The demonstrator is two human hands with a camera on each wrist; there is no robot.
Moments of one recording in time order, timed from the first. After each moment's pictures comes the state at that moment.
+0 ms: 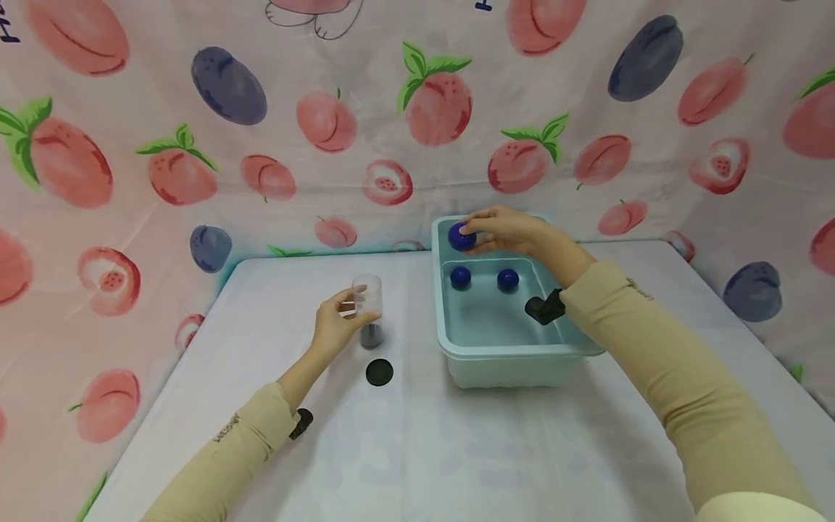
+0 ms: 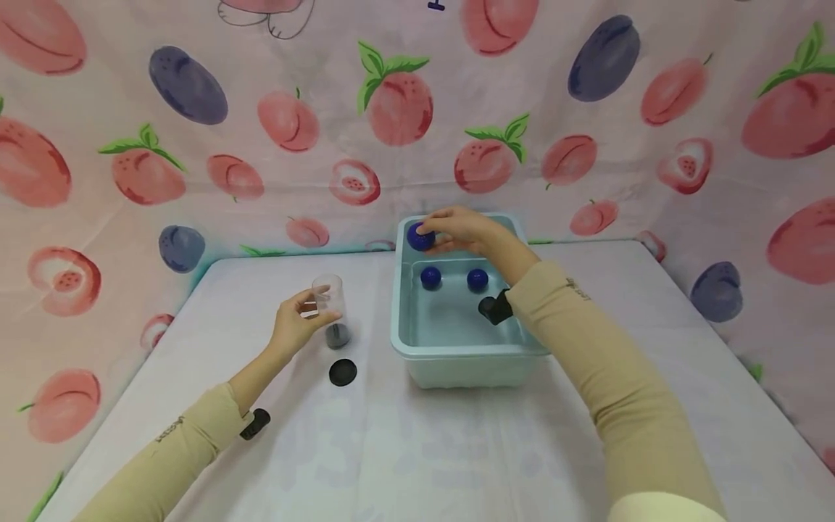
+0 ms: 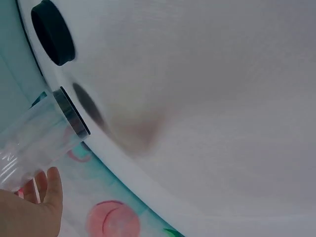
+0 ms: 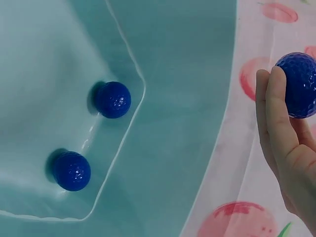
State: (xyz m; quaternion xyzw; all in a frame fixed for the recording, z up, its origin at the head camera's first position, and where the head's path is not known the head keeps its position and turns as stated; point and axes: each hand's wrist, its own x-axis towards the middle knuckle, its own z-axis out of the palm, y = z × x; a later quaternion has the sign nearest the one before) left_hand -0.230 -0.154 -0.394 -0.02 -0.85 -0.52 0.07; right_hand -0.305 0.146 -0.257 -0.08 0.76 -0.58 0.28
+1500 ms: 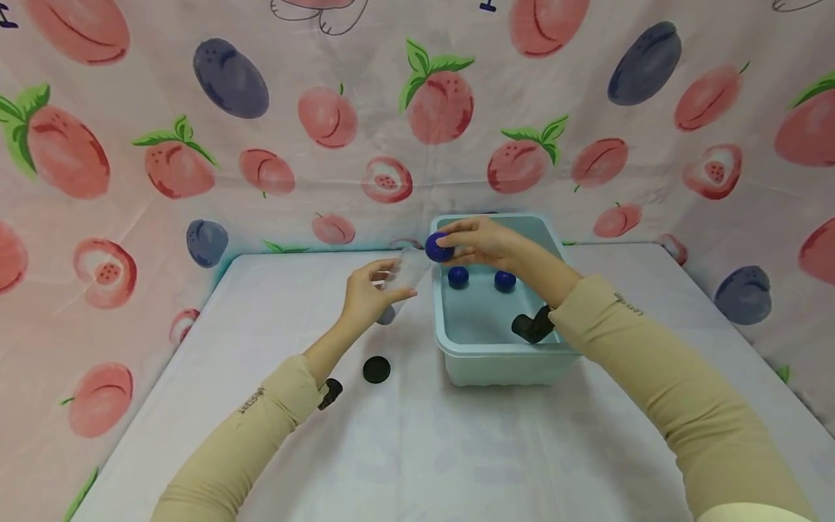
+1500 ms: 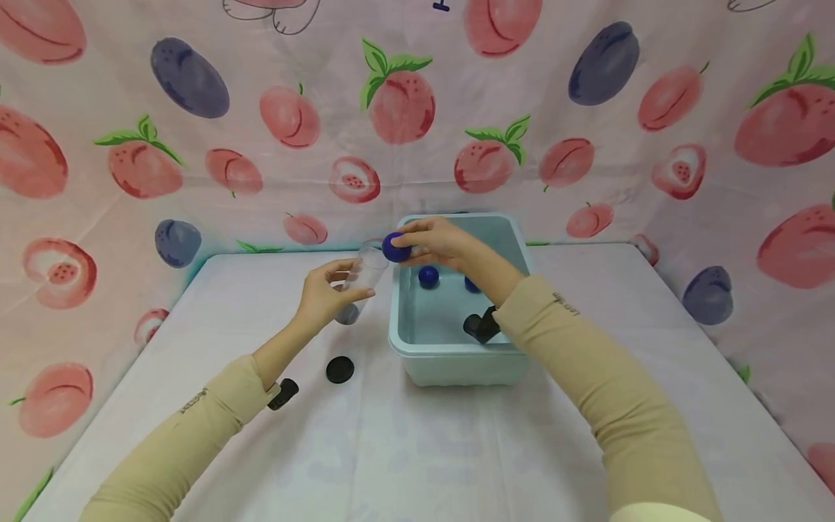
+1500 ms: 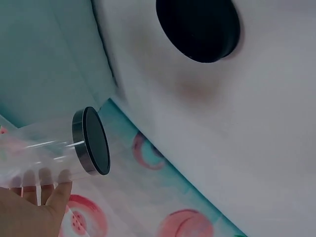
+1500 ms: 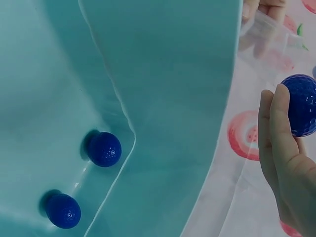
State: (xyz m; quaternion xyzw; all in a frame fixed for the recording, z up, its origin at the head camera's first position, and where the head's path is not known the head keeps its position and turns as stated) left_hand -0.238 -0.101 -0.348 -0.07 -0.84 -0.54 0.07; right_hand -0.275 0.111 -0.261 -0.05 0.73 -0.63 0.26
